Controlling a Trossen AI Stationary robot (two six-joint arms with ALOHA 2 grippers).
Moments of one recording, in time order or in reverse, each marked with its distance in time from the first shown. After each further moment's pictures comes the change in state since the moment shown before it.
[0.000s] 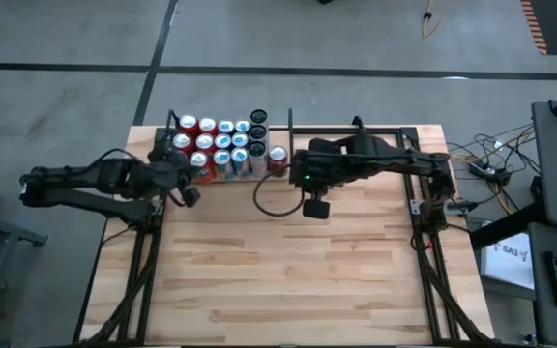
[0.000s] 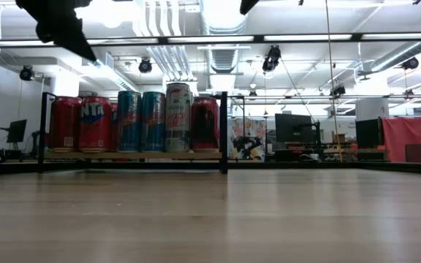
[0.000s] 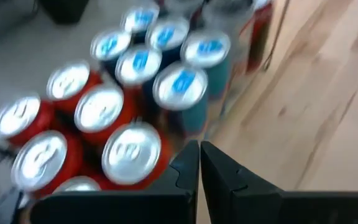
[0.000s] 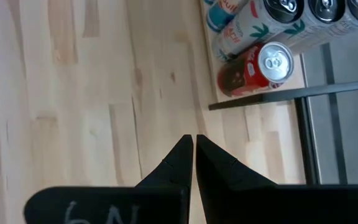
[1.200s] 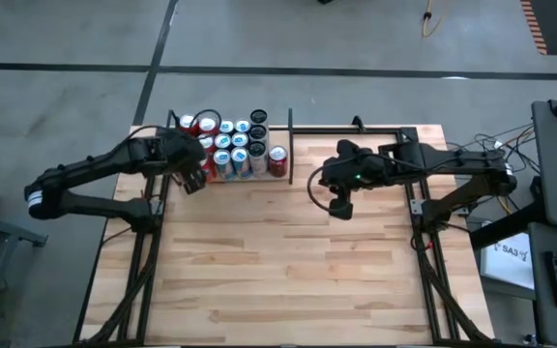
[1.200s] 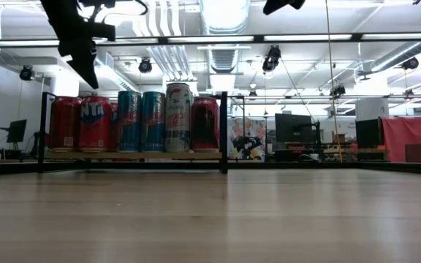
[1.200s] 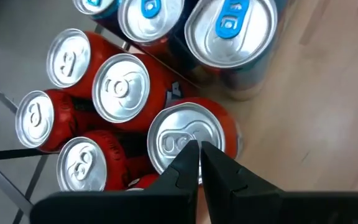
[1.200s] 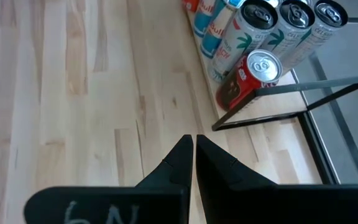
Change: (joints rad) left arm 0.397 0.248 0.104 -0.110 0.225 0.486; right arm 0.000 -0.481 -0.711 0.515 0.000 0.011
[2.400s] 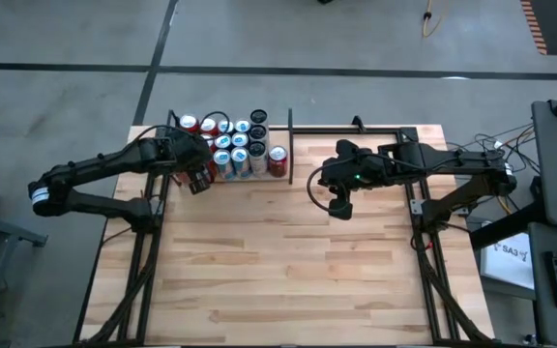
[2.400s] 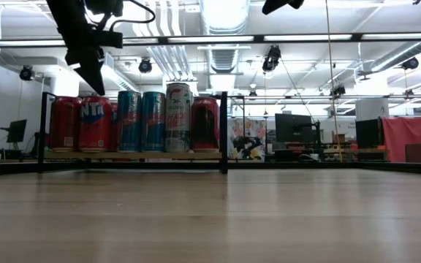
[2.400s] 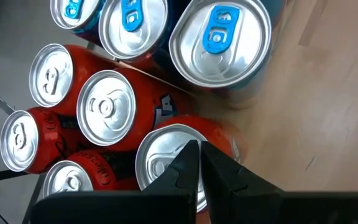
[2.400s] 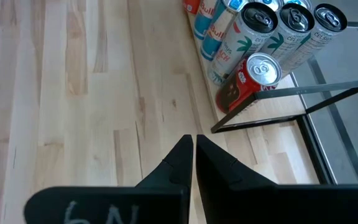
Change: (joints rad) left arm 0.006 0.056 -0.022 0.069 0.003 0.044; right arm 0.000 0.002 0.000 0.008 0.001 -0.015
